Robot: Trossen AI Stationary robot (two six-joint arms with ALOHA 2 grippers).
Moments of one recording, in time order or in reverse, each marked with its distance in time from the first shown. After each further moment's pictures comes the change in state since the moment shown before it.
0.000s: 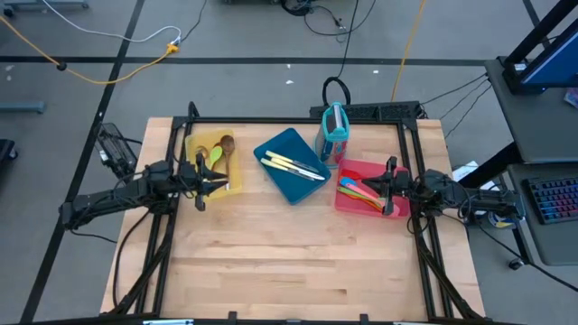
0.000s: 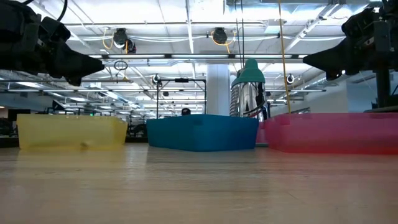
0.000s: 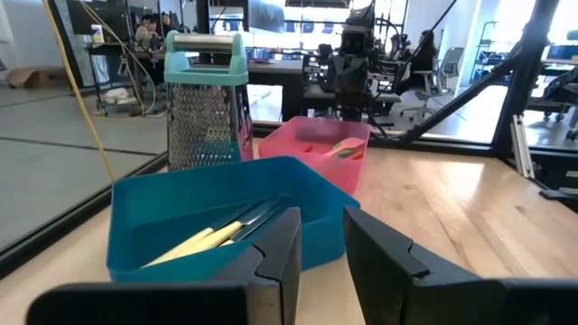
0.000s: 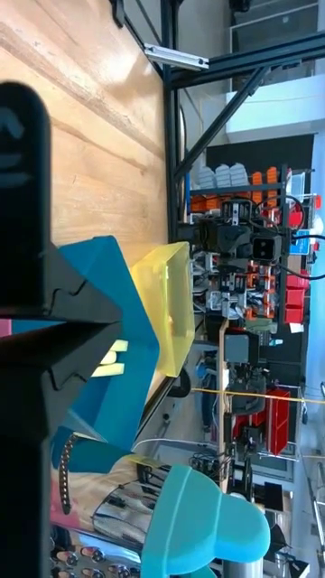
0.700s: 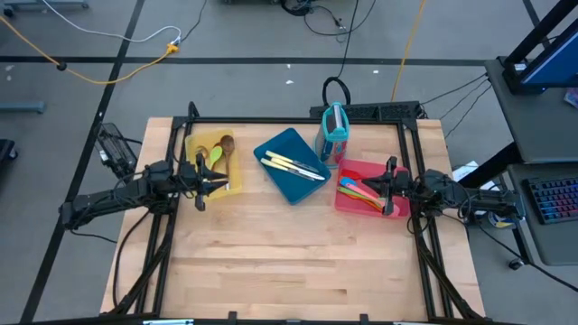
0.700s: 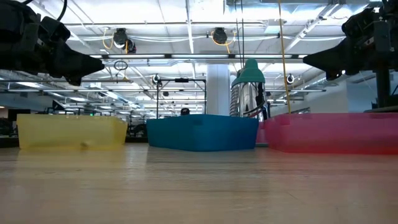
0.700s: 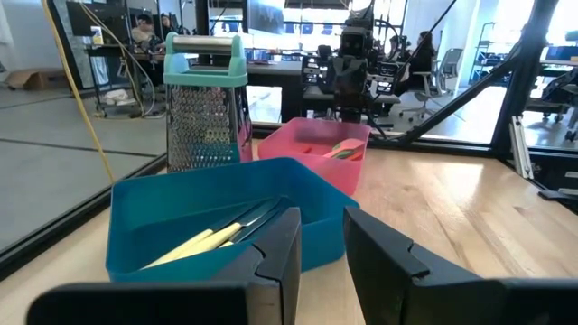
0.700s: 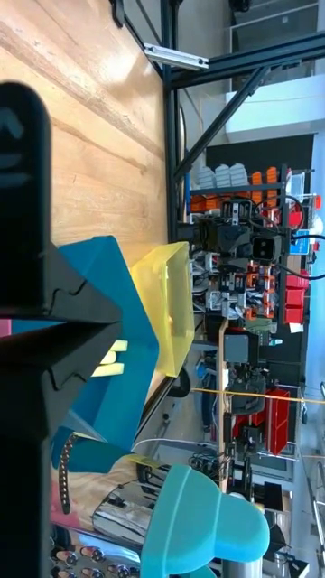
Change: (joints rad) left arm 0.000 0.000 -0.001 0.004 0.002 0.001; right arm 0.000 0.000 0.000 0.000 0.000 -0.001
